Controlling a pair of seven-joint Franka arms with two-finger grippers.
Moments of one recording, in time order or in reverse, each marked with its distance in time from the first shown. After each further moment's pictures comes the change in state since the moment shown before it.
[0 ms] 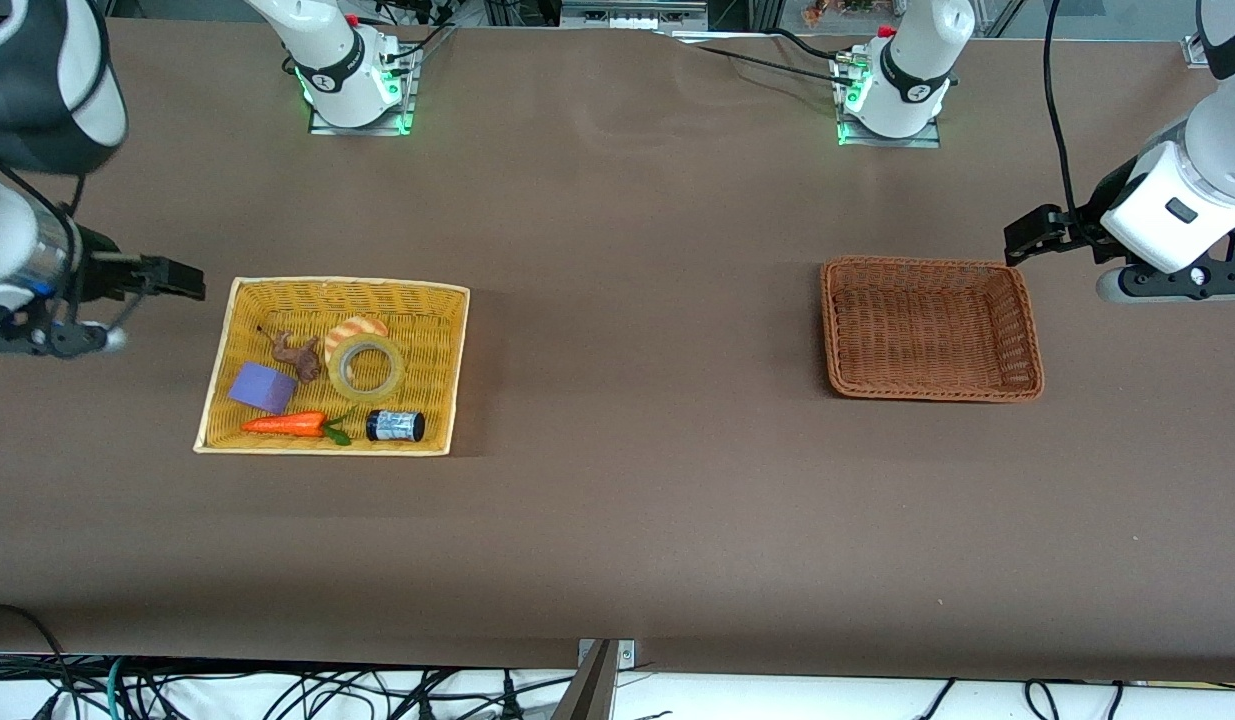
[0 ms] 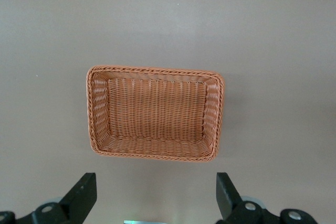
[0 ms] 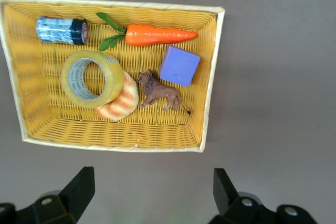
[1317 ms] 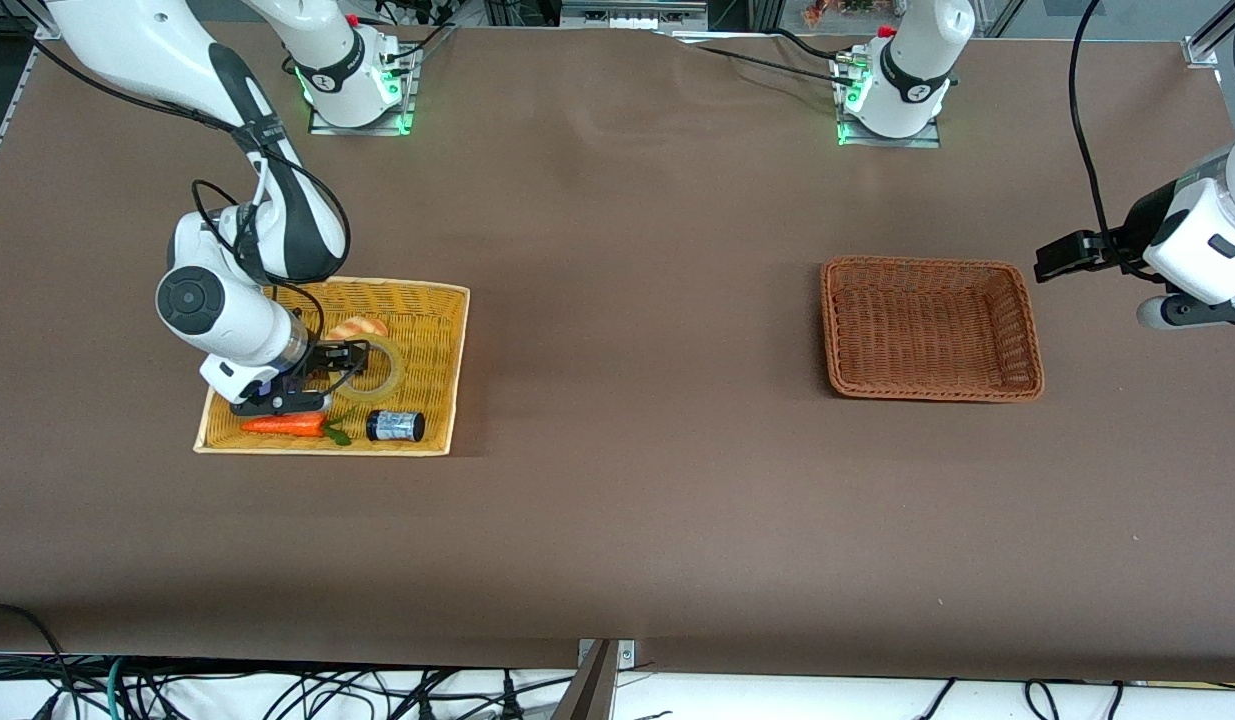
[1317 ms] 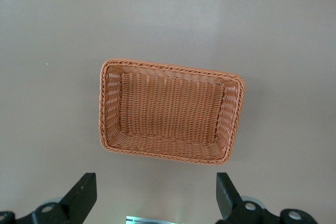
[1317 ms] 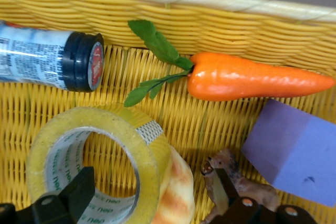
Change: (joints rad) left arm 0.069 0.034 0.000 -0.001 0.000 -0.001 0.002; right arm 0.117 0.206 0.009 -0.379 -0.001 0.722 0.099
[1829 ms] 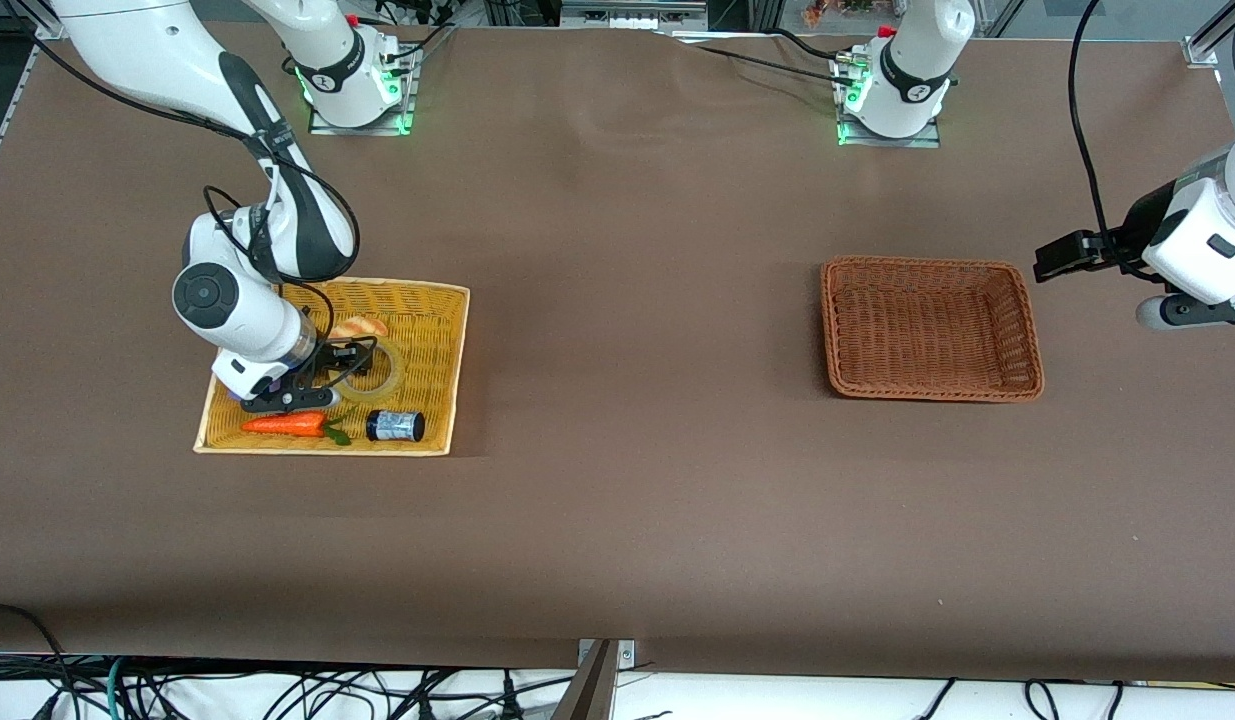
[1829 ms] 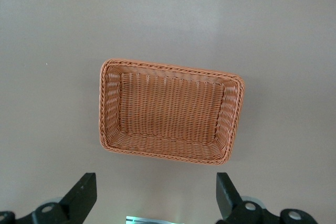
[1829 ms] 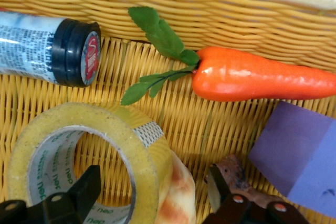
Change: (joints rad) left arm 0.000 0.000 -0.001 0.000 0.000 0.000 0.000; right arm 0.000 0.005 0.000 -0.048 -0.014 0.076 -0.027
